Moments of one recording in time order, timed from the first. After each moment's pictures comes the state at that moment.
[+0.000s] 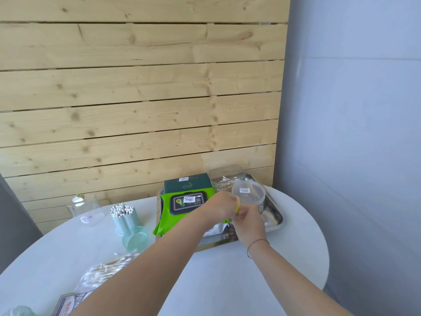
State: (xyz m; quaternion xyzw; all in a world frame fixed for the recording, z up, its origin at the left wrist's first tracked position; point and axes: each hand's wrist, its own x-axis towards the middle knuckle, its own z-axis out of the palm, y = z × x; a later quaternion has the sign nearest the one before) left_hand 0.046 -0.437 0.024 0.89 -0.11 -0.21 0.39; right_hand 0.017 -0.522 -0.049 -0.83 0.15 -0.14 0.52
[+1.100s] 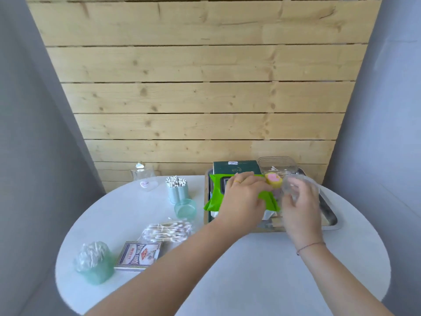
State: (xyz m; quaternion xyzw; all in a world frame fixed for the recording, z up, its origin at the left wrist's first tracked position) left_hand -0.012 -0.362 0.020 0.91 -0.23 0.15 0.31; right_hand -0.011 -0.495 -0.010 -0.83 0.06 -0.28 0.47
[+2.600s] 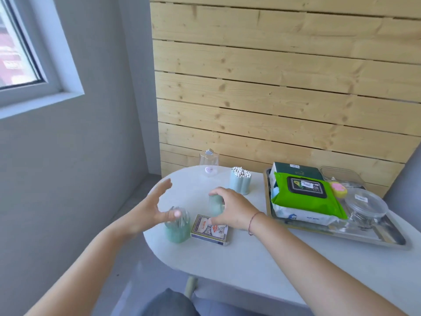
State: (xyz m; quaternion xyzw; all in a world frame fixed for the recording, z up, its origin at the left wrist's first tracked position) left_hand -0.123 -0.036 -0.009 0.83 0.03 -0.04 0.55; right_hand -0.044 -0.254 0.006 -0.92 -0.26 0.14 0.26
